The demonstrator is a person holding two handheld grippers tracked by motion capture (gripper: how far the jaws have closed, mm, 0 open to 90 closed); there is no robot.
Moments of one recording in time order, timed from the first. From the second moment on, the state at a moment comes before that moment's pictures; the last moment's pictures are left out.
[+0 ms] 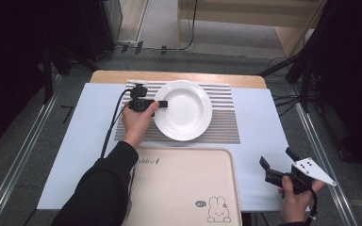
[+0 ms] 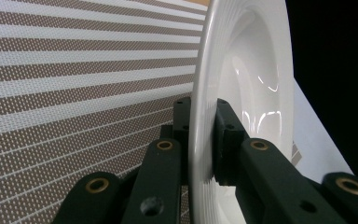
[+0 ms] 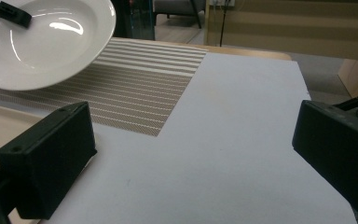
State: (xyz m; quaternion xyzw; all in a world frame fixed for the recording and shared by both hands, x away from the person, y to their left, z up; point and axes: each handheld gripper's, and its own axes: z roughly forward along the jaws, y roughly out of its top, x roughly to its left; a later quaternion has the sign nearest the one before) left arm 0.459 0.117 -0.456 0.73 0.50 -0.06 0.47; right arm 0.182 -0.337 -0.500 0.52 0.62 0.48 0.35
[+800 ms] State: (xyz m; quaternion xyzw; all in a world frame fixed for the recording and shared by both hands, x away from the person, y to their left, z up) left arm 0.434 0.121 -0.439 0.74 0.46 -0.08 0.48; right arm 0.183 -0.335 -0.500 0.51 0.62 0.47 0.35
